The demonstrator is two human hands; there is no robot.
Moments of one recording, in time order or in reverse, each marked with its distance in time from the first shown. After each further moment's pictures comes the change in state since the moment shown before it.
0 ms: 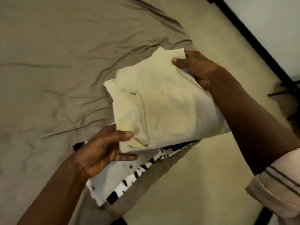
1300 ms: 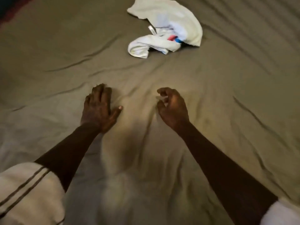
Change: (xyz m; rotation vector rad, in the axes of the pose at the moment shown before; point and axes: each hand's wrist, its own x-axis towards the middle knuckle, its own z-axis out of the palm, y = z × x) left_hand -0.269 -0.037 -0.616 1.143 1.595 0.132; right_hand 0.025 0.024 0.787 -0.635 -0.538 -0.657
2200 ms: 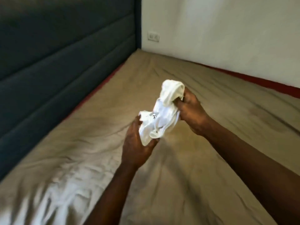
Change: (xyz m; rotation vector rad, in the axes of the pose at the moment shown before) left_hand -0.043 0.118 -0.259 -0.750 0.392 0.044; right_hand 0.009 -0.297 -0.198 0.429 0.029 -0.168
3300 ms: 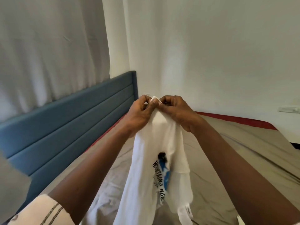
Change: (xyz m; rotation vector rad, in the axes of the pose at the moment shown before) left_hand -0.164 0.459 -0.139 -0.300 -0.218 0.187; right_hand -0.308 -0.285 -0.213 0.061 -0.186 -0.261
